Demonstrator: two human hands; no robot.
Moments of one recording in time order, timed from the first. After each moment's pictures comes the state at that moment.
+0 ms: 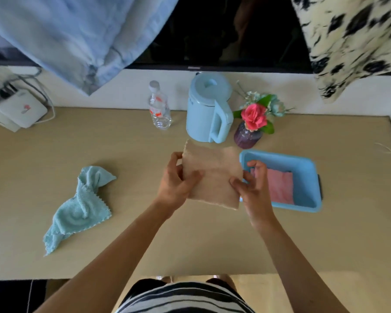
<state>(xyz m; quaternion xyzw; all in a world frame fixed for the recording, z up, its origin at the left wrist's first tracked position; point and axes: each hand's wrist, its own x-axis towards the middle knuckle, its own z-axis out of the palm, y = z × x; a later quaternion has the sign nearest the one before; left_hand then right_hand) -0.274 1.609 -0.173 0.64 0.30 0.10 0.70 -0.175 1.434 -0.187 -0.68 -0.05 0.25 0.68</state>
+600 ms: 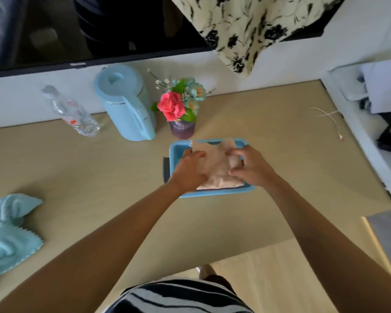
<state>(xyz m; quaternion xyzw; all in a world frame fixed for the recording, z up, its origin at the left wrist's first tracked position) -0.111 1.464 -0.222 0.89 0.15 -0.14 0.41 -0.023 1.281 -0.197 -0.92 -0.17 0.27 0.23</state>
